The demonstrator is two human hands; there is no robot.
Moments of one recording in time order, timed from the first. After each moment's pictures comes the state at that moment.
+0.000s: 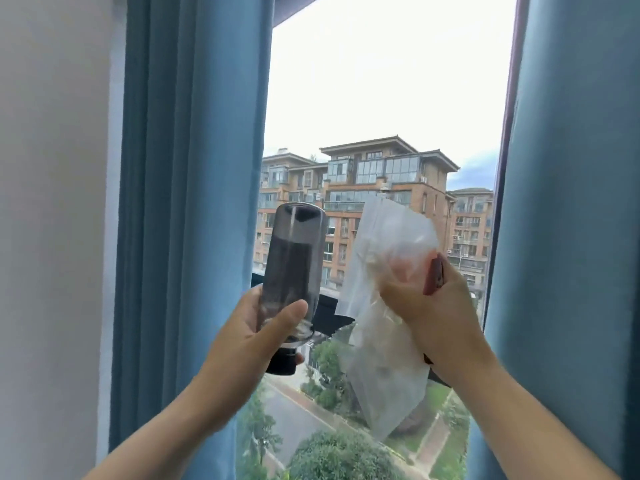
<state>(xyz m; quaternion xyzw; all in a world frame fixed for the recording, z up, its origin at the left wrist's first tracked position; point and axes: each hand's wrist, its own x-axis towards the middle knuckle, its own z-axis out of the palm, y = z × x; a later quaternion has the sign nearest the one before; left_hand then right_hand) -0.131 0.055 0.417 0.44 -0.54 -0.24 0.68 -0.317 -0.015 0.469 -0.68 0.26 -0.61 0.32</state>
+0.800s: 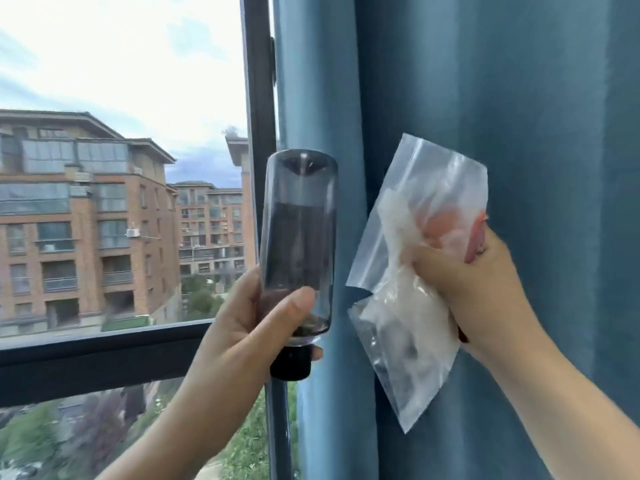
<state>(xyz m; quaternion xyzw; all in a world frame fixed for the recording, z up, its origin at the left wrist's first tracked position) -0.224 0.035 0.450 0.07 -0.69 -0.52 0.50 -0.401 0.138 0.486 -0.49 0.45 -0.75 0.05</state>
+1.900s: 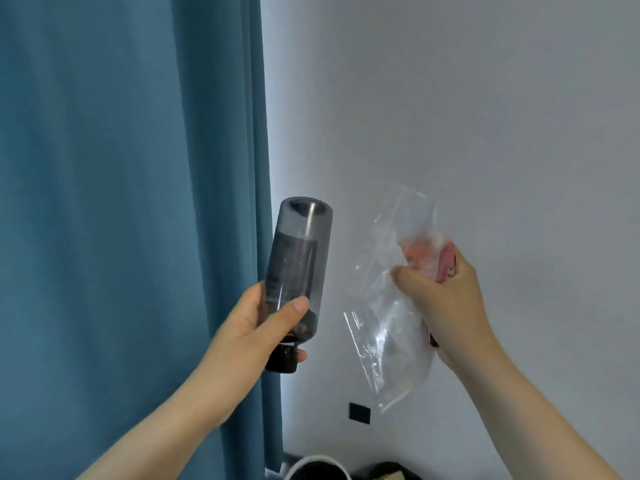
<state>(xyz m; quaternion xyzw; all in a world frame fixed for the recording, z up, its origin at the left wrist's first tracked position) -0.620 0.388 0.343 -0.11 -0.70 -0.70 0.05 -0.631 0.595 0.374 -0.09 0.67 -0.69 -0.27</state>
